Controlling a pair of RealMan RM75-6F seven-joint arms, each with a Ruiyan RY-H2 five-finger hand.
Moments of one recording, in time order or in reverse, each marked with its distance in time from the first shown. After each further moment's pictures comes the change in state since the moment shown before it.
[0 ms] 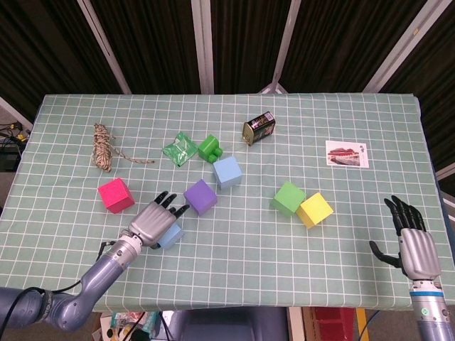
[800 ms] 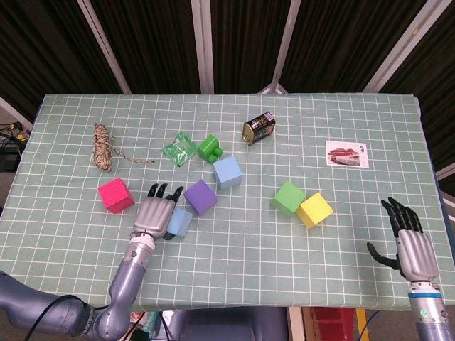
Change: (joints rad) left arm 0.012 -0.288 -0.215 -0.032 -0.310 0.441 0.133; right arm -0.001 0.006 -0.008 -0.014 -0.007 -0.007 0.013
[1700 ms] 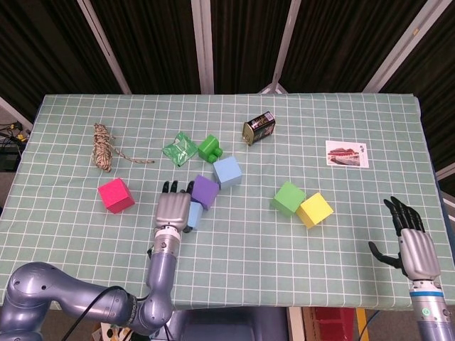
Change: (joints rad) left arm -0.127 -0.230 -0.191 0.202 -0.207 0.104 0.120; right arm 0.003 0.006 0.008 -0.001 0.020 -0.014 0.021
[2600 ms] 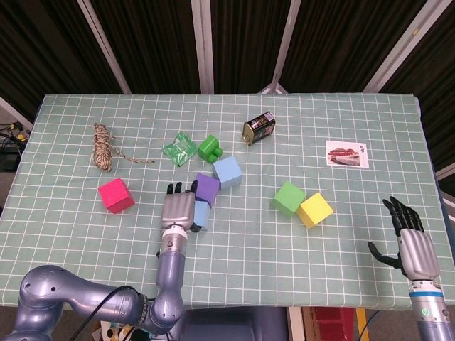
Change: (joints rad) left arm -0.007 -0.070 -0.102 0.035 -0.039 0.015 -0.024; right arm 0.000 0.002 -0.002 -0.002 -0.008 0.002 0.005
